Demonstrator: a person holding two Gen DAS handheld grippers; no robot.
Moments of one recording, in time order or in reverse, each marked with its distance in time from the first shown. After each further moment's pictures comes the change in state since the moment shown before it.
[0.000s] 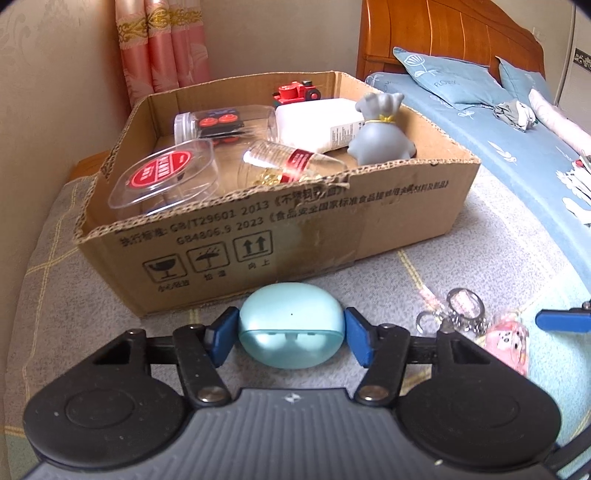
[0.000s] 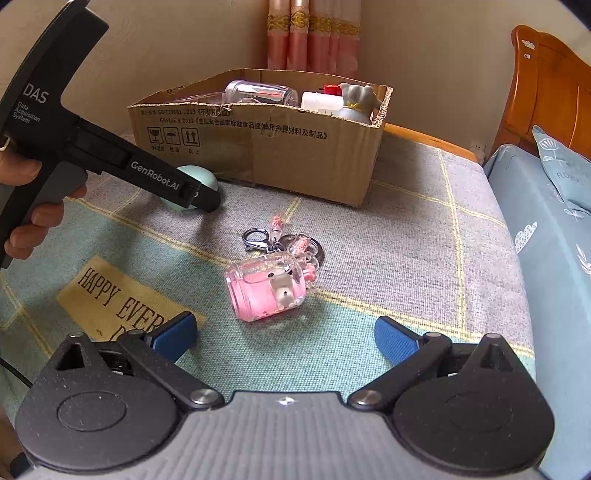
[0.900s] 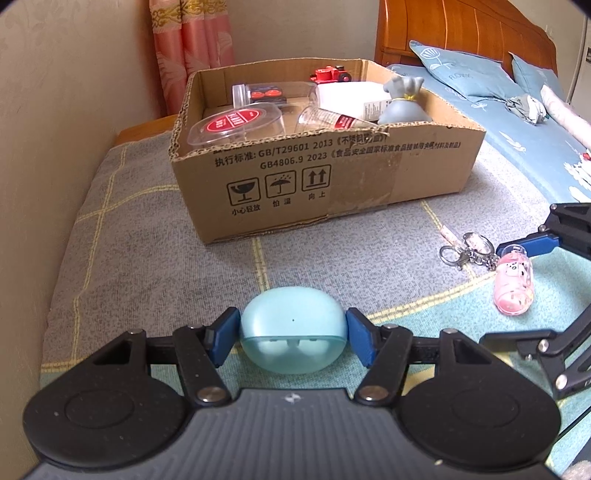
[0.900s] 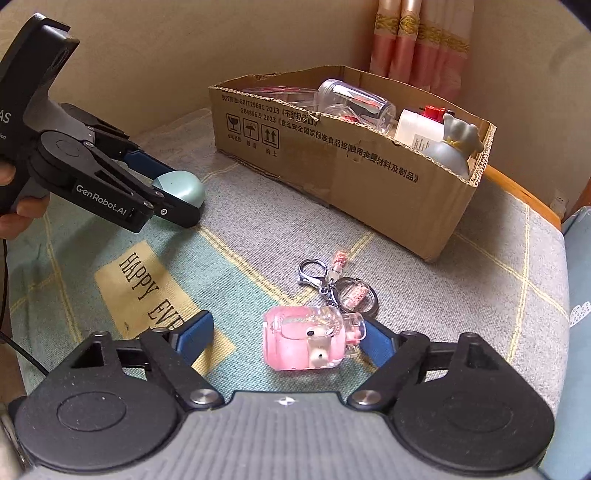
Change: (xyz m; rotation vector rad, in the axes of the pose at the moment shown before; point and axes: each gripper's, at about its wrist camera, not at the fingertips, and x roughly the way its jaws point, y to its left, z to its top) left arm -0.032 0.024 -0.037 -0.018 0.028 0.046; right arm 0.017 -0.003 0.033 -0.260 0.052 0.224
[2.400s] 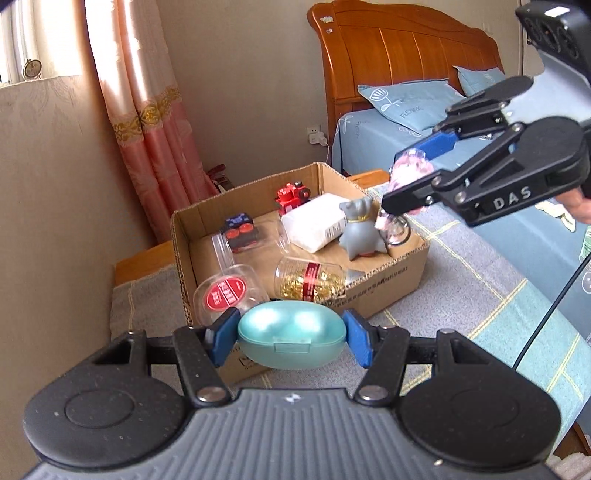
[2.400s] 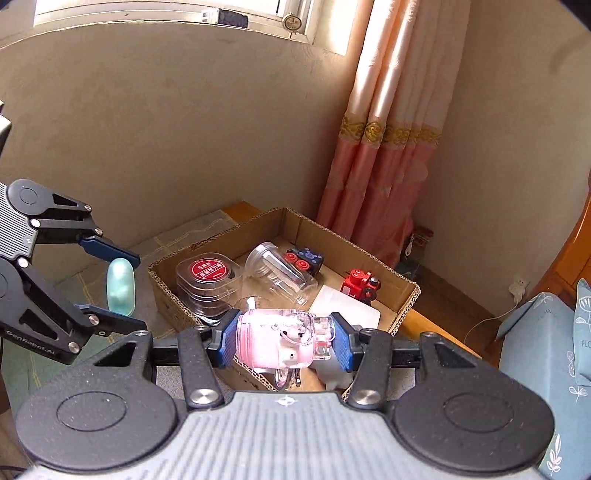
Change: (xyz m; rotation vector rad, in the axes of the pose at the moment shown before) left arm -0.075 -0.010 0.093 0.200 -0.167 -0.039; right arm -0.060 -0.058 0.149 -0.054 -0.153 -0.091
